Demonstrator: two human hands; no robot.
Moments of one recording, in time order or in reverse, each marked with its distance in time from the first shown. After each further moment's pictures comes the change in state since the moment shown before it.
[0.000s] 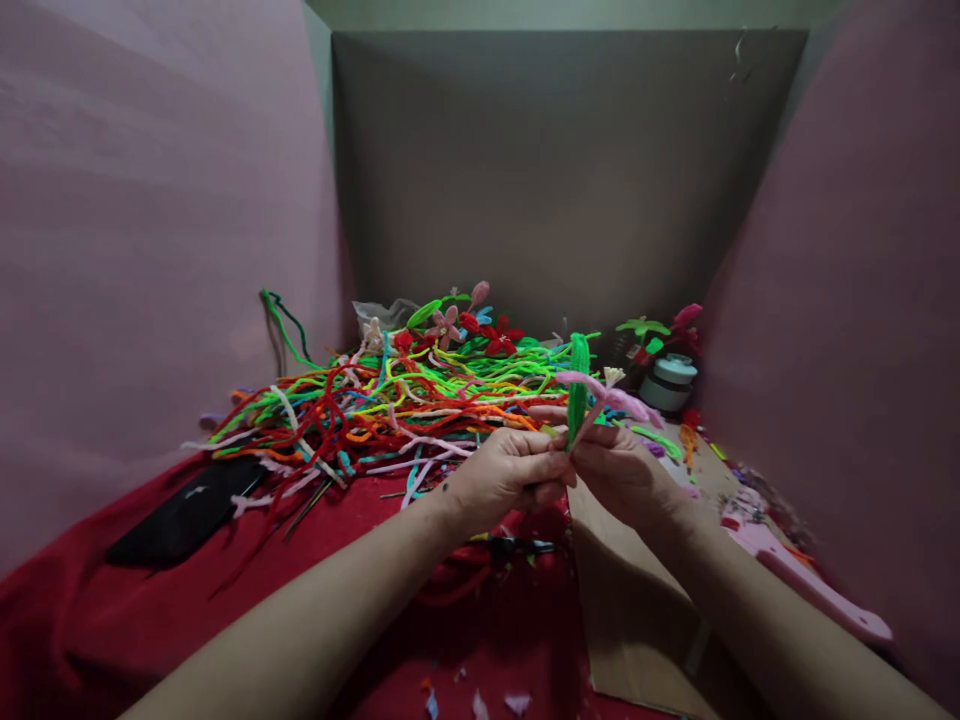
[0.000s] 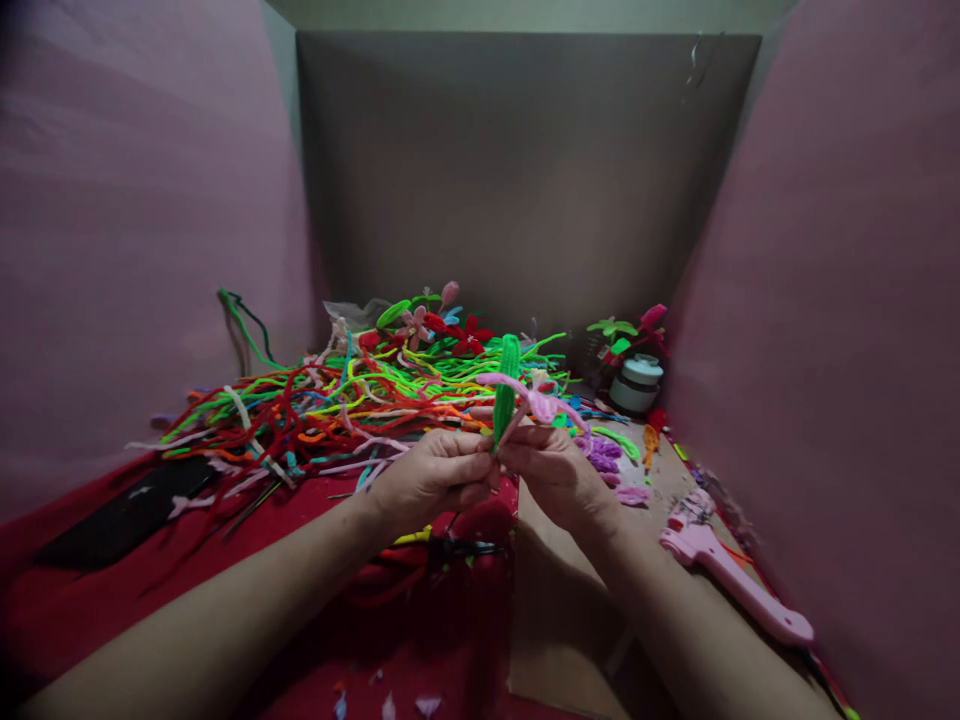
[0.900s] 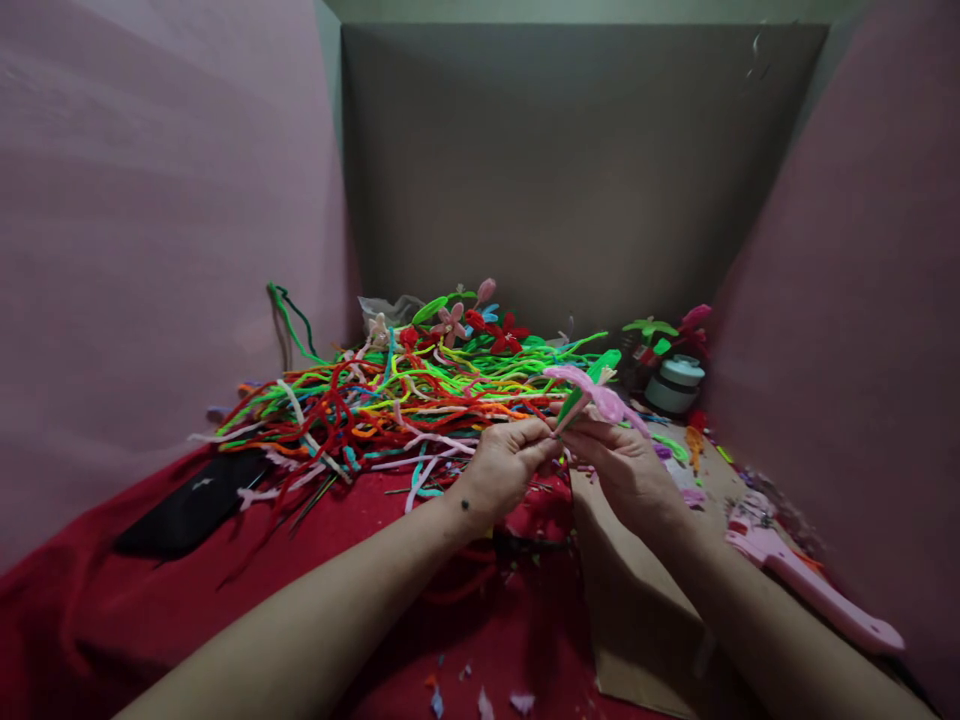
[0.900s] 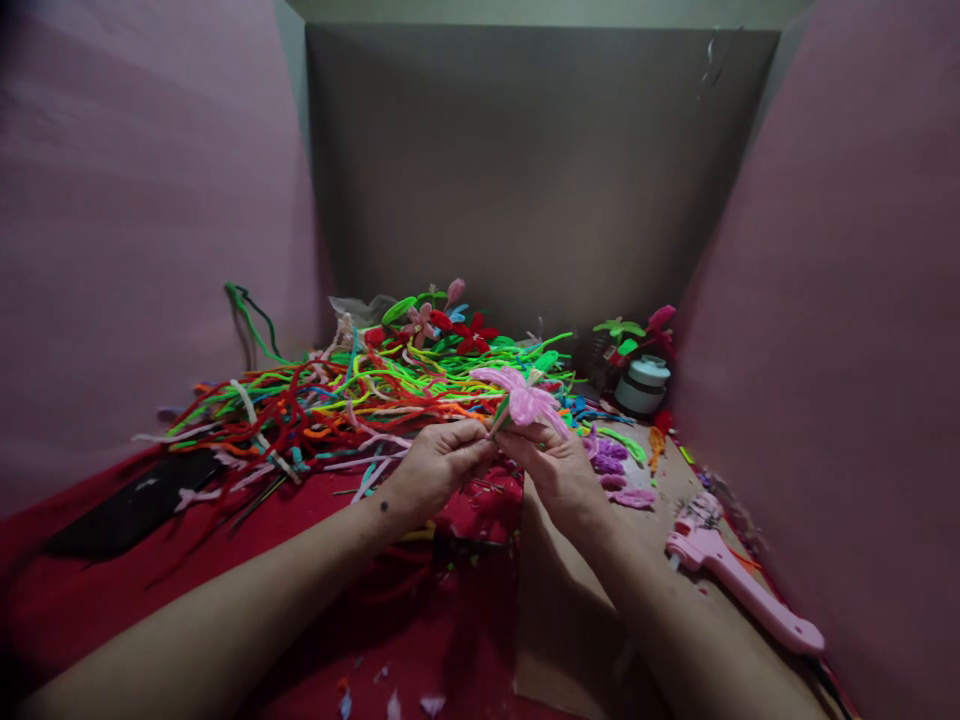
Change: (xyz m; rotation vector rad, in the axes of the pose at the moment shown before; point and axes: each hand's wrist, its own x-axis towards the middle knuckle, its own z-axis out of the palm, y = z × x) left_hand 0.006 -0.005 -0.001 0.313 0.317 0.202; right_hand 0.001 0.006 0.006 -0.286 0.263 -0.043
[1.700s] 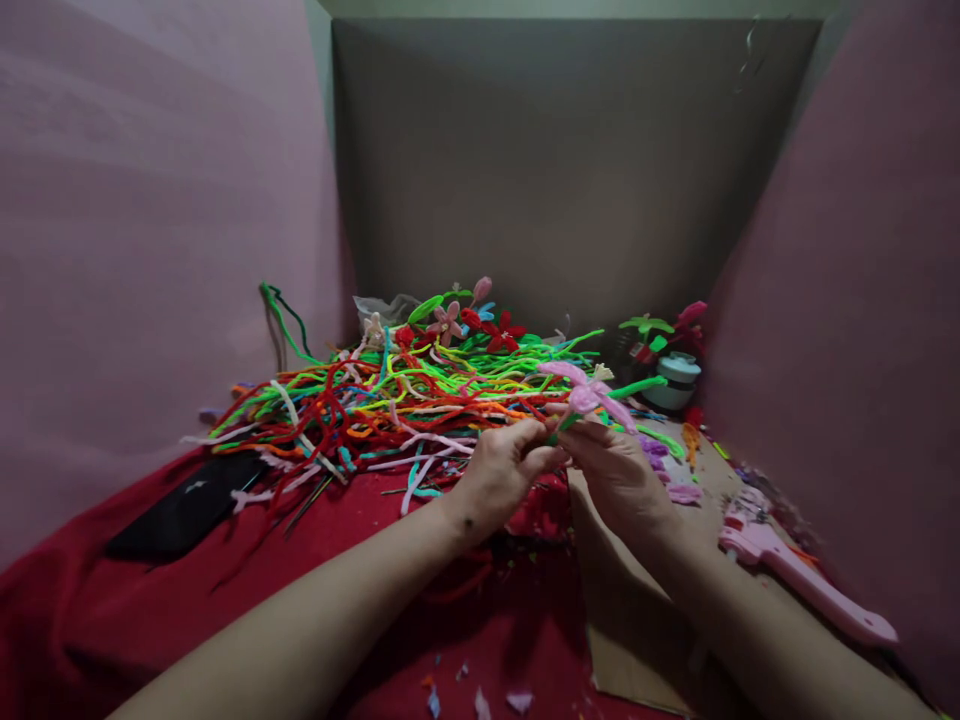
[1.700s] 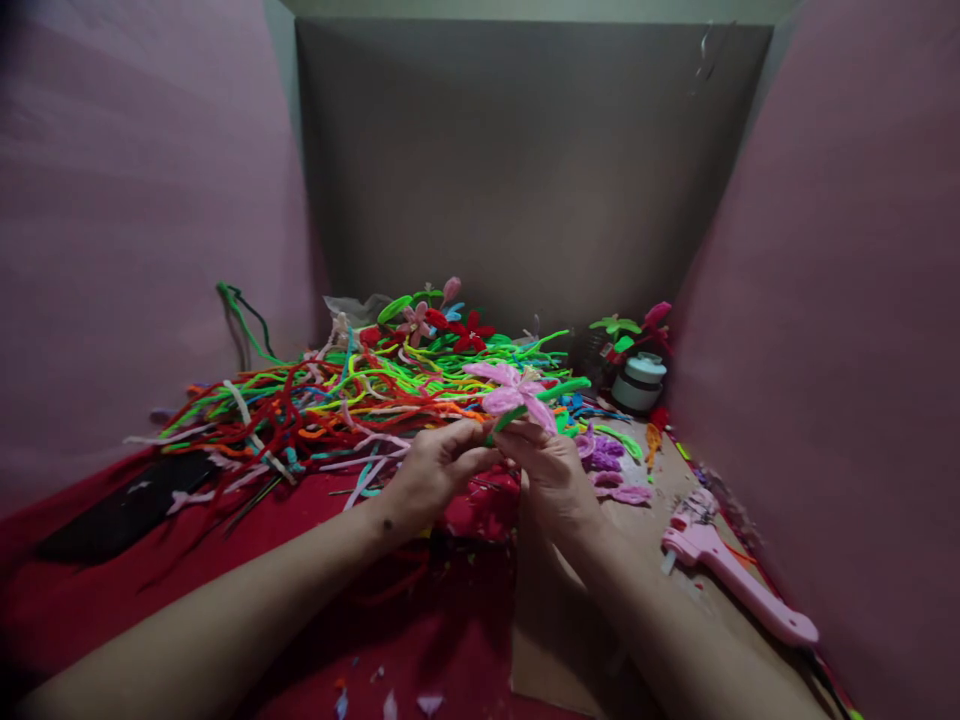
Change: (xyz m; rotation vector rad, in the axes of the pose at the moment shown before) left_hand -0.003 -0.003 0.000 0.186 0.047 0.063; right_hand 0.000 0.008 0.008 0.227 0.025 0.029
